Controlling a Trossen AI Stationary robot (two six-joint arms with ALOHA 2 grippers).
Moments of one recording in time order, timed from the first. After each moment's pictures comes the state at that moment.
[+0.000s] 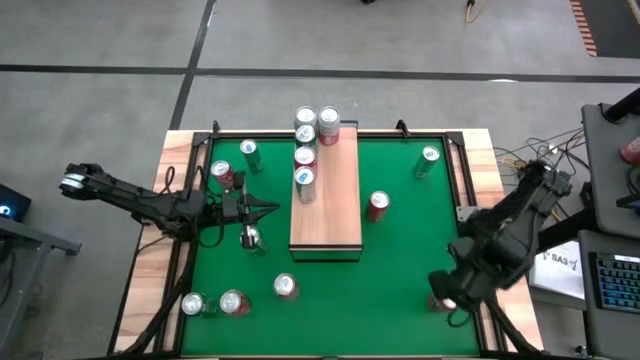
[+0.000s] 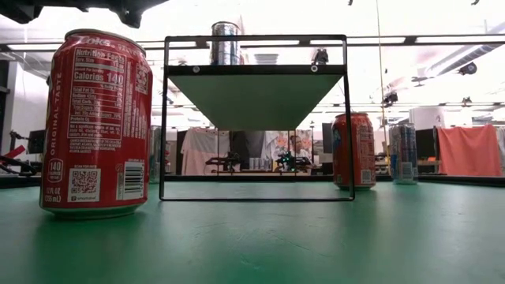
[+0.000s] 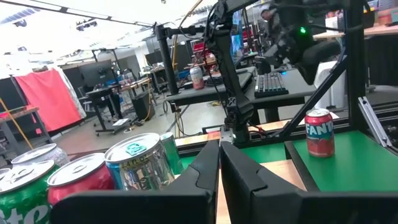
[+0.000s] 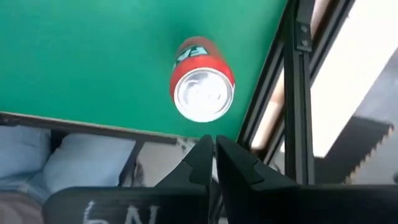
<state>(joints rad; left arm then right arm) -0.25 0.84 0.46 0.48 -0.38 0.27 0.85 1.41 1.47 -1.51 -0.20 2.22</state>
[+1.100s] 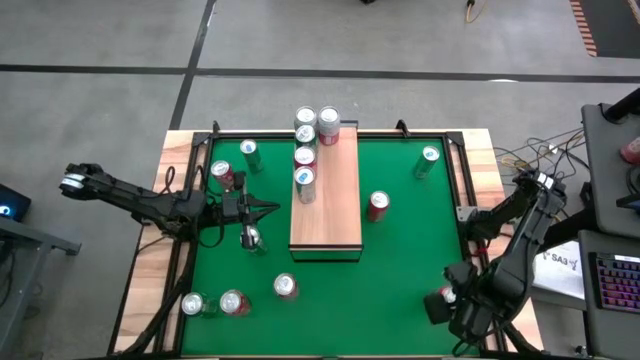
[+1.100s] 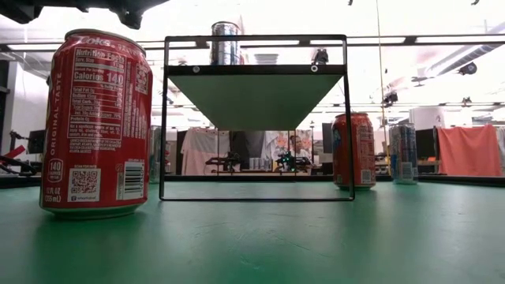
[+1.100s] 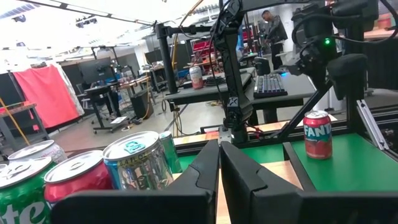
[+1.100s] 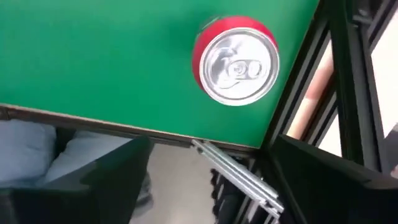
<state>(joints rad) -0.25 0.84 0.46 0.48 -0.38 0.24 0.96 1.52 1.45 -1.36 -0.13 2.36</state>
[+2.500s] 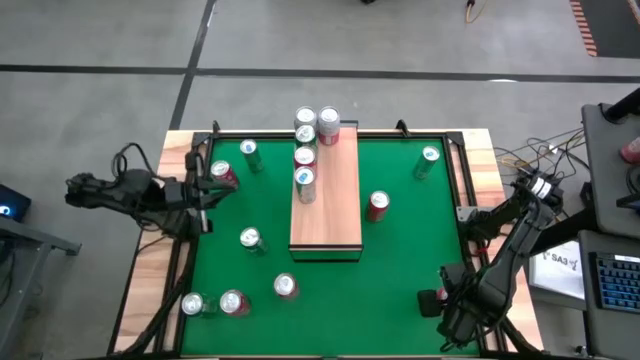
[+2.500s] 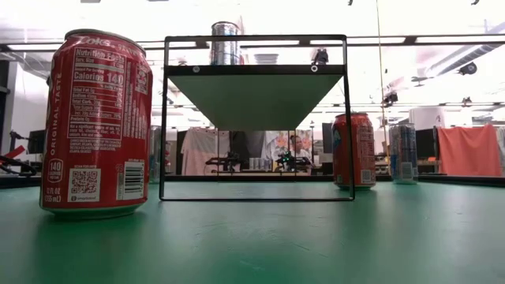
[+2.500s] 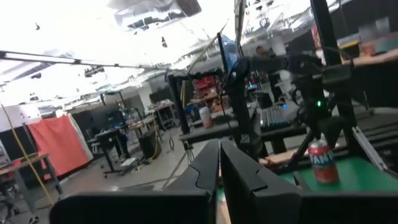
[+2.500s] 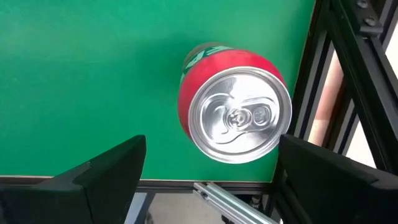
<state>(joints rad) -0.25 0.36 0.54 0.07 -0.32 0.40 0.95 1.57 1.32 -1.29 -0.10 2.44</state>
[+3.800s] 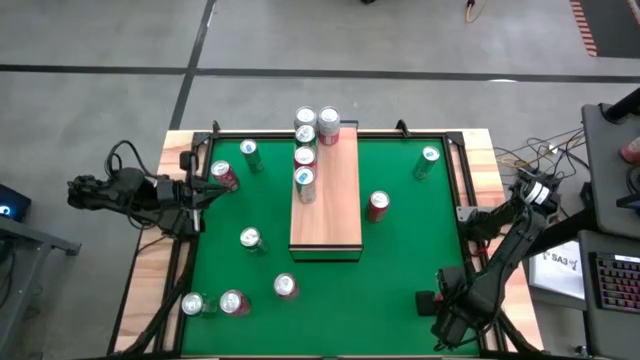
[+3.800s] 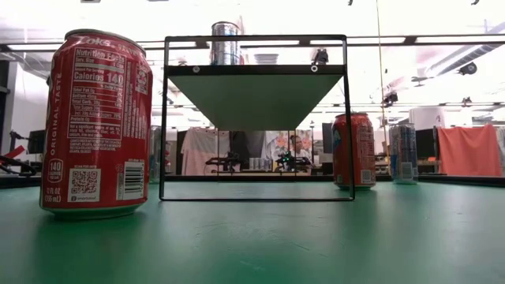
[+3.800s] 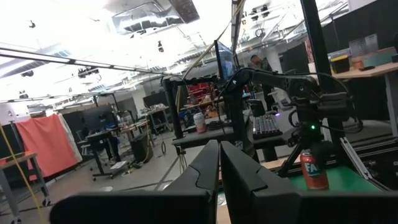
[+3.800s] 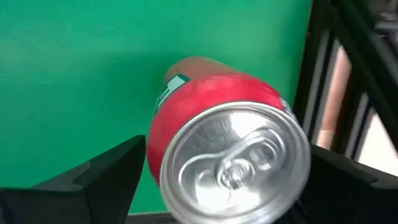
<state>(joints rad) -0.25 0.29 0.54 0.01 -0.30 0.35 0.95 1.63 1.21 -1.20 -0.13 2.49</state>
